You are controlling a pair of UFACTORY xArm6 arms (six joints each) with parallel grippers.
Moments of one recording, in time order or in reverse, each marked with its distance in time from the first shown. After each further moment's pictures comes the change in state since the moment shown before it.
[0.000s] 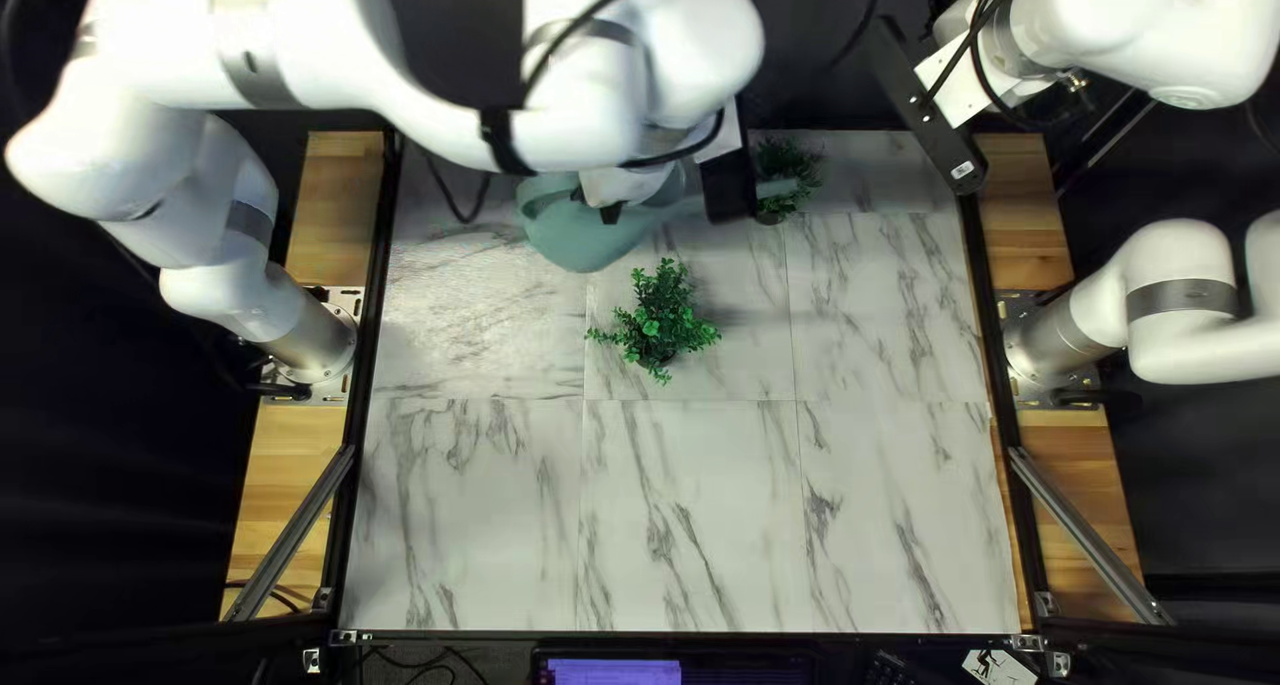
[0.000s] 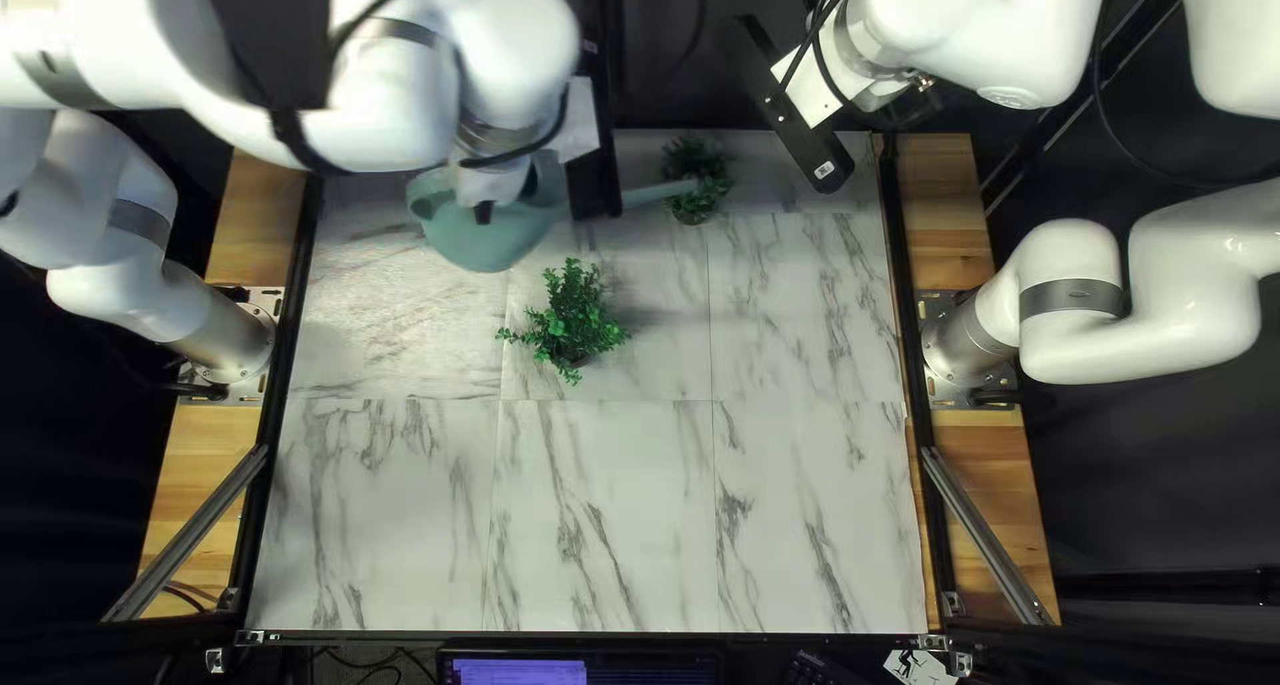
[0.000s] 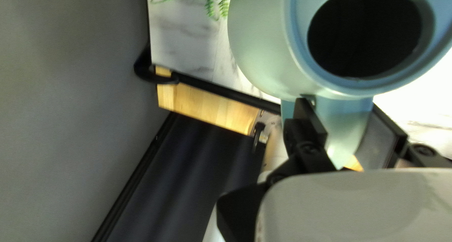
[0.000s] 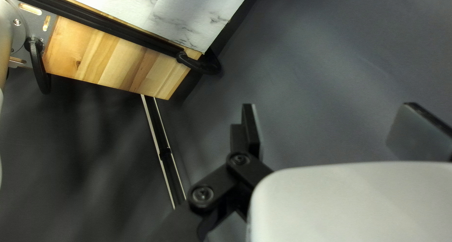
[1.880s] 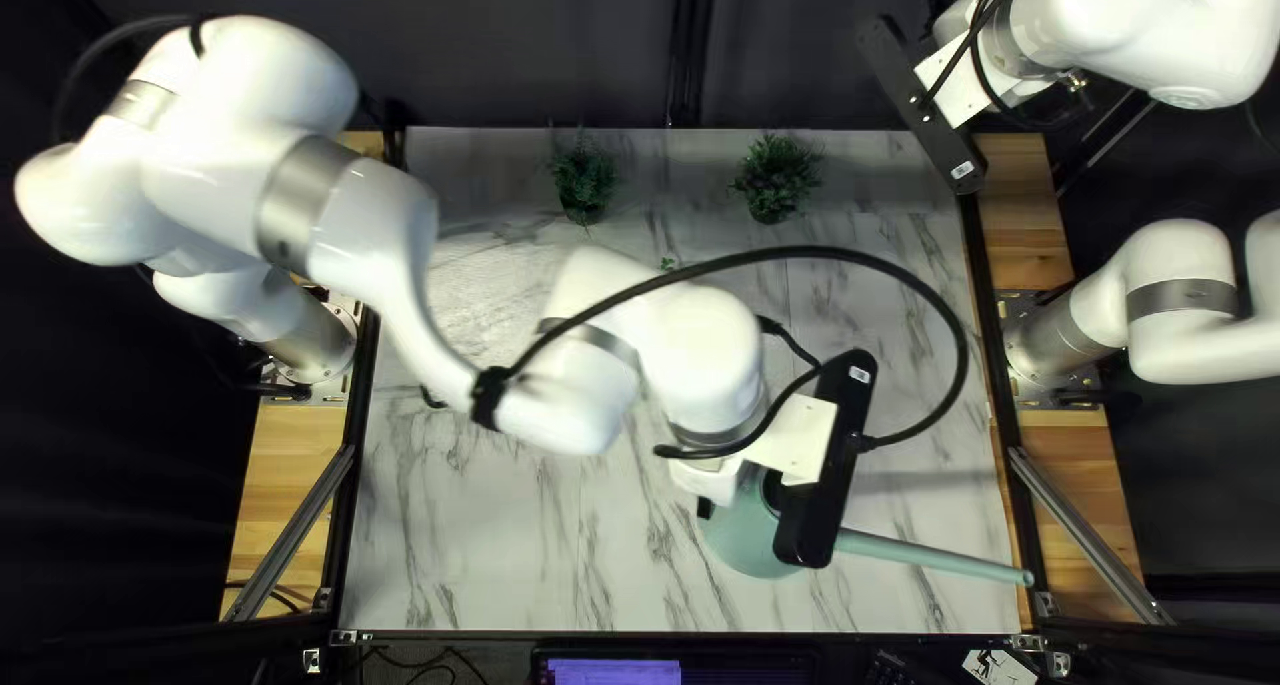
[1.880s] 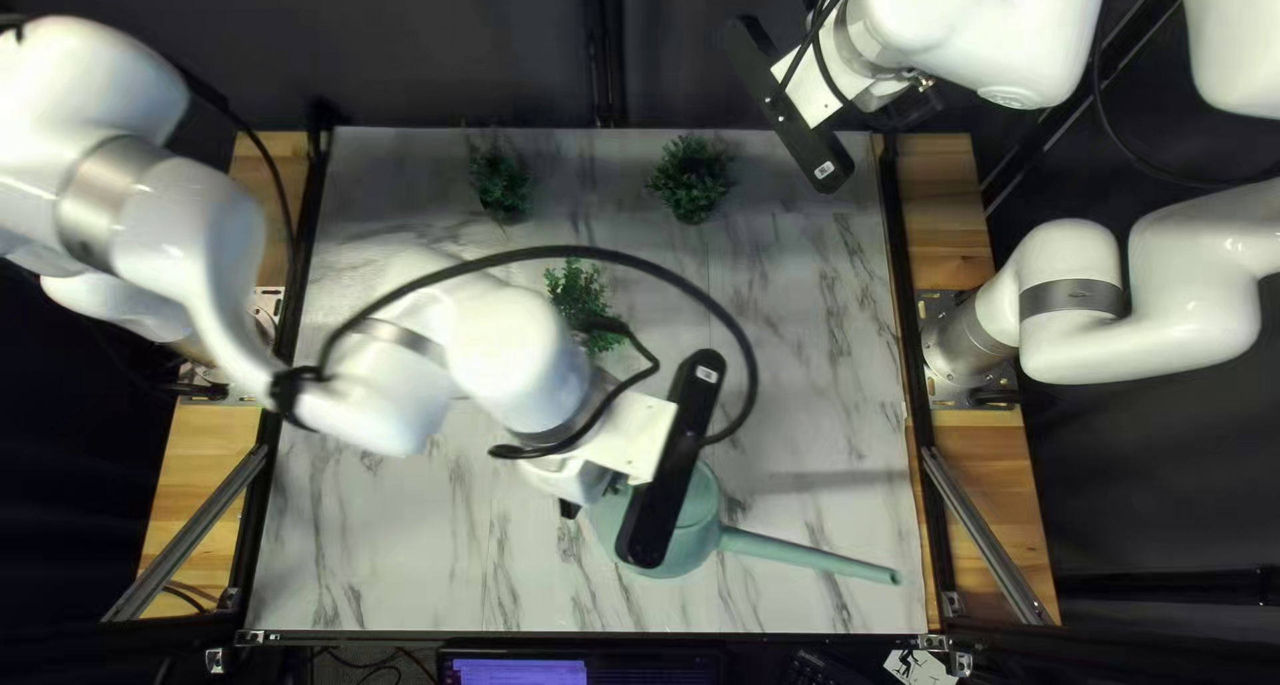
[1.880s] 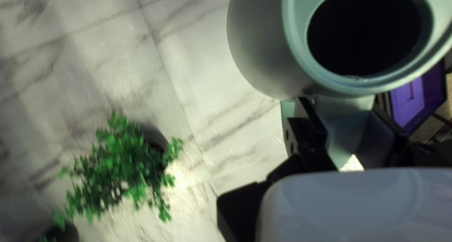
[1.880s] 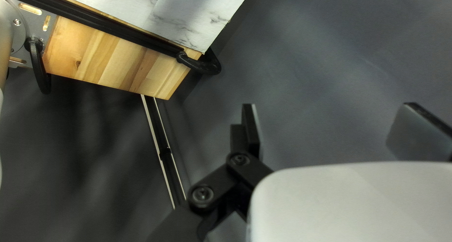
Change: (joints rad) left arm -0.333 0.205 0.077 -0.312 -0.792 0.220; right arm 0.000 0.000 0.000 0.000 0.000 0.000
